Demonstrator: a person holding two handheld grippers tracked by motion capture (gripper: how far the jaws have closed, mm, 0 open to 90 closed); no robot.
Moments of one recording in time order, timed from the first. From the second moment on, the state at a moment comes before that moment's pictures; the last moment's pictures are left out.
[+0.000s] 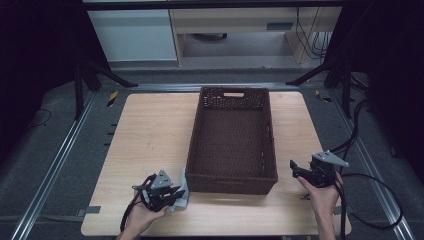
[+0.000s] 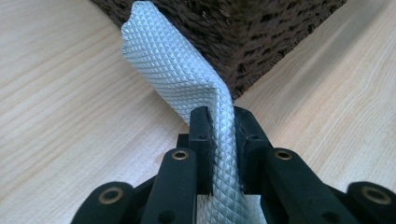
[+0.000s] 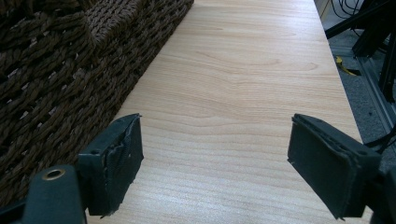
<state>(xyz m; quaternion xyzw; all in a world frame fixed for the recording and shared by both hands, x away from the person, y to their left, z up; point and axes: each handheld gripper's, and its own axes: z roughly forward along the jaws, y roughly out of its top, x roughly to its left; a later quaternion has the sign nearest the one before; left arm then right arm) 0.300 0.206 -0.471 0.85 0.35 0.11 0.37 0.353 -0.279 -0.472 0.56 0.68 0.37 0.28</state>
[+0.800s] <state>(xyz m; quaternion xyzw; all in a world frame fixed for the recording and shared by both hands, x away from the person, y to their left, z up) 0.325 0.325 -0.460 0.77 0.50 0.21 0.33 0.355 -0.278 -0.472 0.56 0.69 0.38 0.27</state>
